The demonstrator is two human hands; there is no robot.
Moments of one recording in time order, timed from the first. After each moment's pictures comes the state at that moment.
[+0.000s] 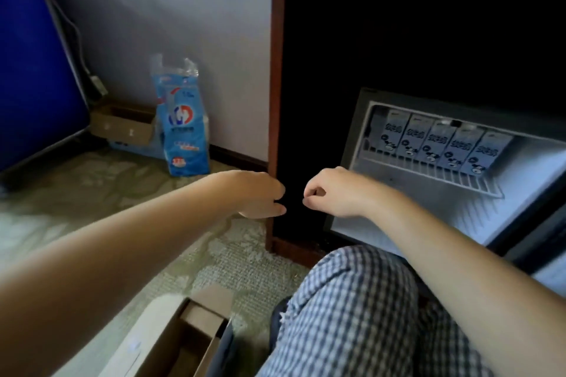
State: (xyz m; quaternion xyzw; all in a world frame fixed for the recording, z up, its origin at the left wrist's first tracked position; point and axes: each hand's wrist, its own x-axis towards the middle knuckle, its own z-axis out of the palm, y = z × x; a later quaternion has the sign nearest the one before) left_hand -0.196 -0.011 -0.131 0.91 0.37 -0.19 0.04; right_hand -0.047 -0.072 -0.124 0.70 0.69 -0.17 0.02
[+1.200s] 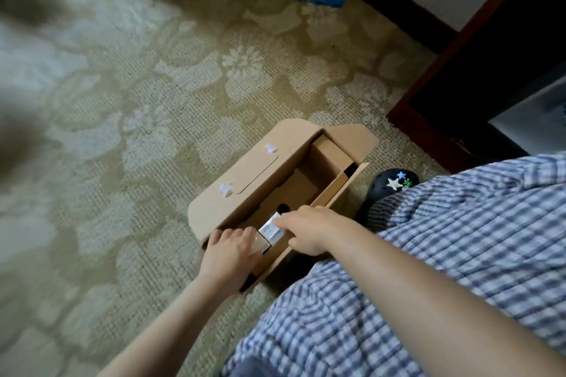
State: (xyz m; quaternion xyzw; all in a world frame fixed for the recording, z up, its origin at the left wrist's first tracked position) left_hand -0.465 -0.239 -0.428 0.71 0.65 -0.13 0.23; right_hand -0.308 -0.157 -0.364 0.37 0.80 -0.31 0.35
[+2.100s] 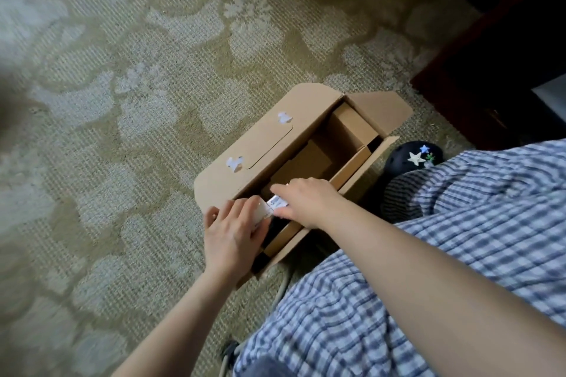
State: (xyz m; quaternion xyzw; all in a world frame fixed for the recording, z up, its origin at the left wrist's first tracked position) left_hand -0.478 -0.251 -0.461 0.69 0.72 0.05 0.10; right_hand -0.337 -0.147 -0.413 0.41 0.83 -0.26 0.27
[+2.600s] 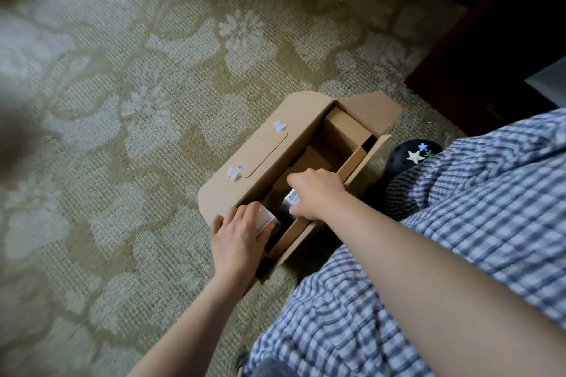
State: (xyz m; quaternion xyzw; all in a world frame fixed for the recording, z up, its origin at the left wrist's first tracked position) left_hand -0.474 -0.241 -0.455 0.67 0.73 0.01 0.12; right_hand -0.331 -0.136 -0.397 0.52 0.78 -0.27 0.23
